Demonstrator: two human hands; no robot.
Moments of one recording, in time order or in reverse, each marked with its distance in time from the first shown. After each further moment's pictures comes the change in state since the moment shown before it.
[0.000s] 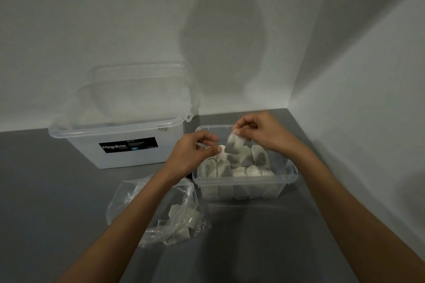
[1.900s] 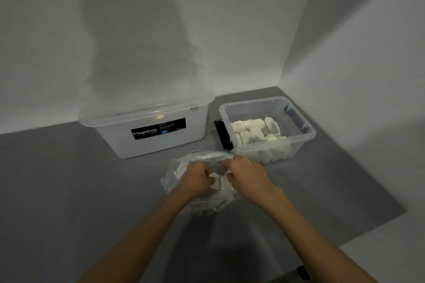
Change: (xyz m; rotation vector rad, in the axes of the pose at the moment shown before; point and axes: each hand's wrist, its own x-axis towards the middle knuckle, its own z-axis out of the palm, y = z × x) left_hand -0.069 -0.110 -0.050 0.448 -0.322 -0.089; right_hand -0.076 -0.061 0.201 -0.747 0.004 0.194
